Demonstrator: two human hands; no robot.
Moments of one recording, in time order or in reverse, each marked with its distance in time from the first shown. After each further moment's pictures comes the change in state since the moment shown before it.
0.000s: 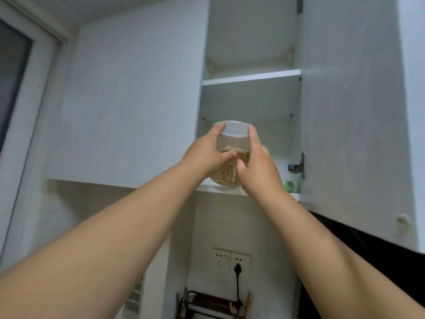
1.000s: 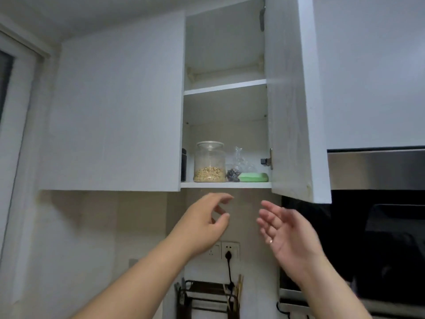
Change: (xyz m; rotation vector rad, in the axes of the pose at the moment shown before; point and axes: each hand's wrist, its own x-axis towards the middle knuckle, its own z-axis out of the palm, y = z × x) left_hand -0.157 0.009 0.018 -0.166 -0.253 0.147; right_hand -0.160 0.027 -0.082 1.390 -0.033 0.745
